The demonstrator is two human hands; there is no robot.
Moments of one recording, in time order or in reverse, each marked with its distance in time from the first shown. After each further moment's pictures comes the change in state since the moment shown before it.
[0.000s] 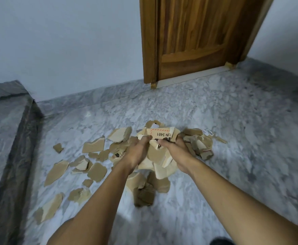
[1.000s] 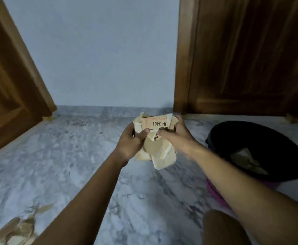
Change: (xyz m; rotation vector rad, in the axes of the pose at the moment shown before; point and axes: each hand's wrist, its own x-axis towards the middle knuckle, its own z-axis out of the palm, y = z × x) left_hand -0.245 0.213 0.639 0.128 -0.915 0.547; right_hand -0.348 -0.076 -0.635 -0.045 0.926 -0.298
